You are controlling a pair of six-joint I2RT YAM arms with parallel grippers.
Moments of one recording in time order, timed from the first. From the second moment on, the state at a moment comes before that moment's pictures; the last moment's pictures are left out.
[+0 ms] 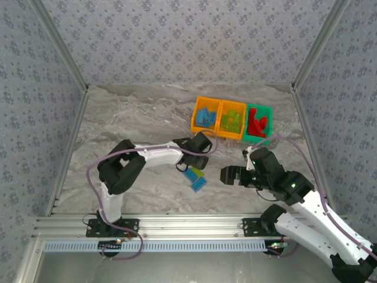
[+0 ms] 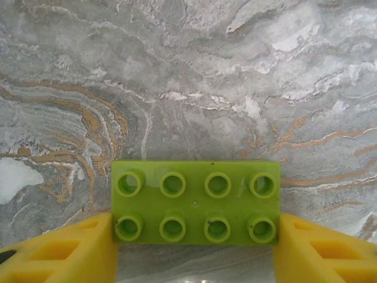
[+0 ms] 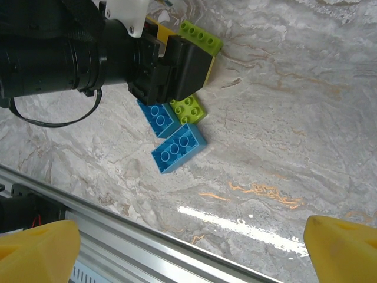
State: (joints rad) left arm -0.94 1.95 1.25 -0.42 -0.16 -0.37; right arm 0.68 0.66 0.75 -0.92 -0.15 0.69
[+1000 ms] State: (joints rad) left arm -0.94 2.37 2.13 -0.46 -0.15 -0.12; right arm 0.71 0.51 0.76 -0.94 -0.06 0.76
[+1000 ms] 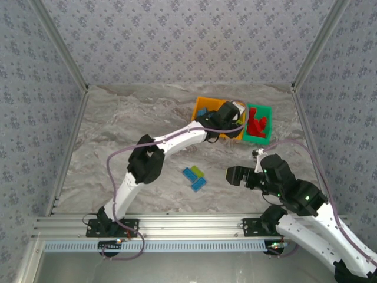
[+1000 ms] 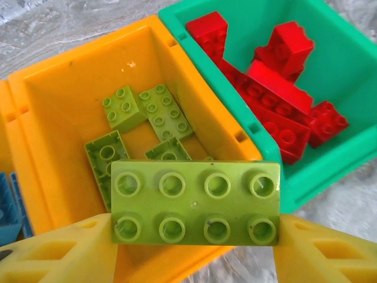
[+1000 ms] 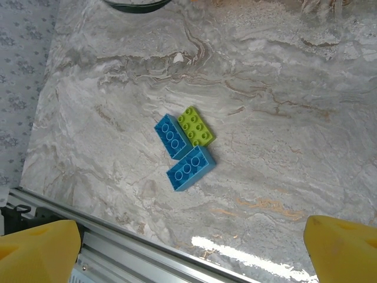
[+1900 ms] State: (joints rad) left arm -0.95 1.27 1.15 -0.36 -0.12 -0.08; right arm 0.79 0.71 0.75 -0.88 -0.03 0.78
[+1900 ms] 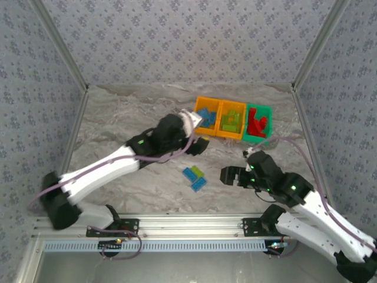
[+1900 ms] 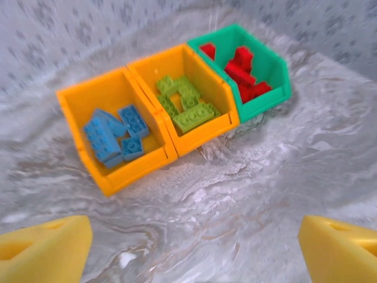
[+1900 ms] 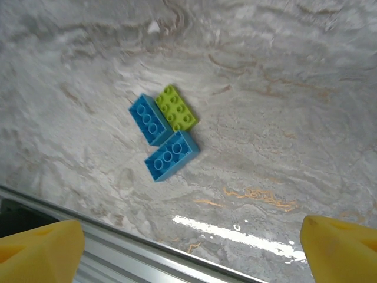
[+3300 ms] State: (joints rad) left arm -0.98 0.43 0.61 -0.75 -0.13 0.34; right arm 1.03 1.85 1.29 -0.76 0.15 0.47
